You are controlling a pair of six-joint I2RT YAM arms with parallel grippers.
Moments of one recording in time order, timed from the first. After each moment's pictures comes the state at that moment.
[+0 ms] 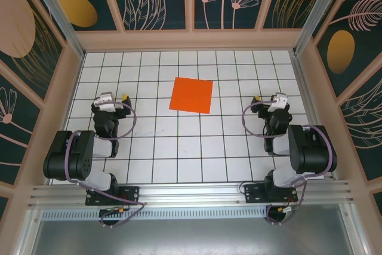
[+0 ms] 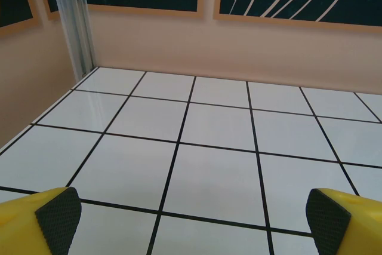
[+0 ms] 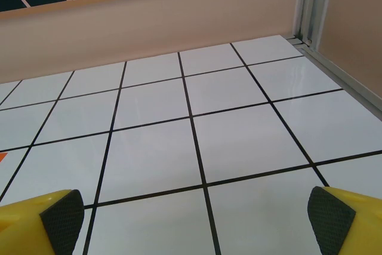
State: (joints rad) left arm 0.00 1.52 0.22 1.18 -0.11 -0.09; right arm -0.02 1.53 0.22 1.14 0.04 0.13
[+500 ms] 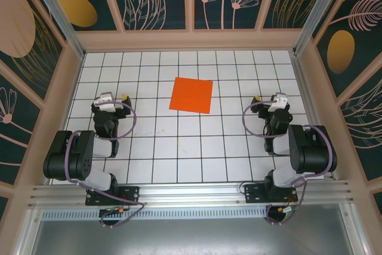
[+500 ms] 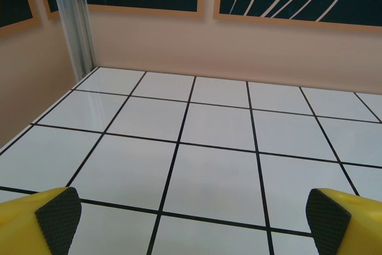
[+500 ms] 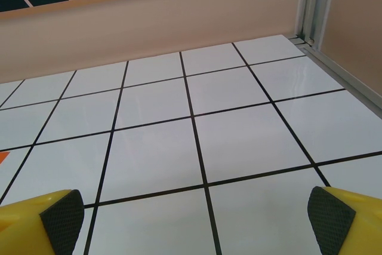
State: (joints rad) left arm 0.00 1.52 0.22 1.18 -0.11 -0.09; right arm -0.03 1.53 0.22 1.14 0.02 0.13
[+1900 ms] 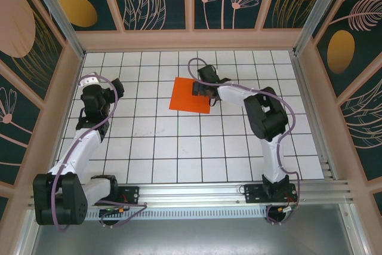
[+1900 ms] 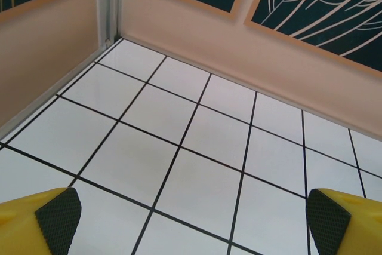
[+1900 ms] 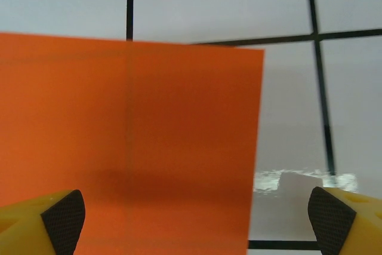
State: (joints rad) left arm 0.00 1.12 0.64 0.14 -0.19 -0.36; right arm 0.57 2.13 1.49 -0.33 0.24 0.49
